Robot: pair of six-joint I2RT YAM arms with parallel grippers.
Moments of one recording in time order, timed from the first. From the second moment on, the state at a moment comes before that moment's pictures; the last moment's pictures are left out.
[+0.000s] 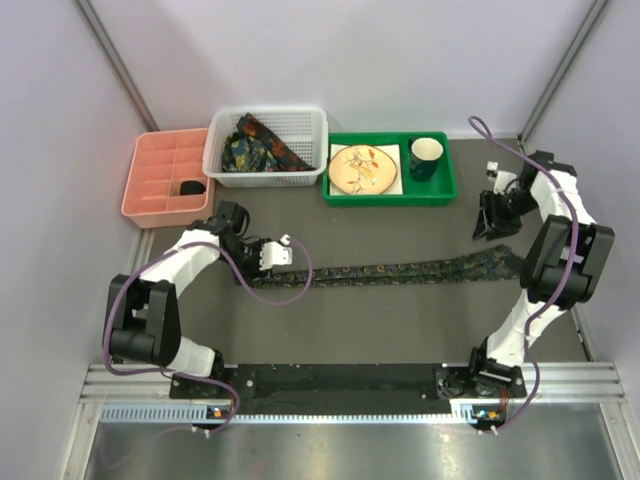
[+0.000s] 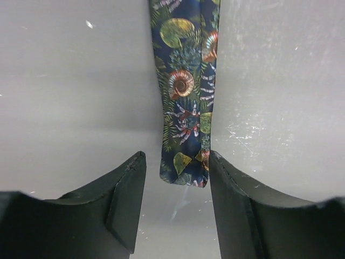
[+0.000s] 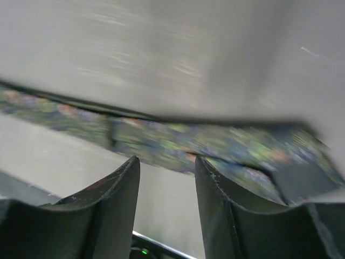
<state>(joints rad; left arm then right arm) -0.19 1.47 0.90 -0.76 0.43 1.31 -0.26 1.85 1.48 -1.08 -0.43 -0.34</state>
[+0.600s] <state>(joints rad) -0.19 1.45 0.90 -0.76 0.48 1.25 -0.31 1.99 1.57 -0.93 -0.08 -0.29</state>
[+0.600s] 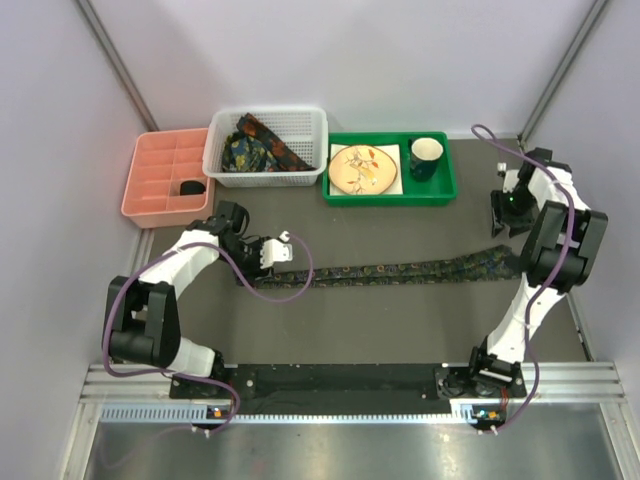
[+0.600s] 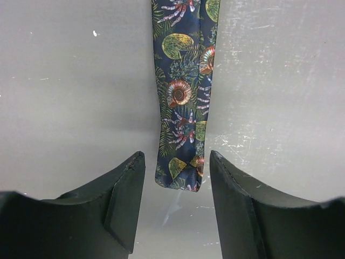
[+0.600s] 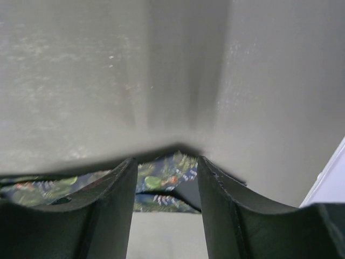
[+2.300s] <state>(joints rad) -0.07 1.45 0.94 -0.78 0.49 1.26 -0.30 1.92 1.63 -1.00 -0.13 -0.32</state>
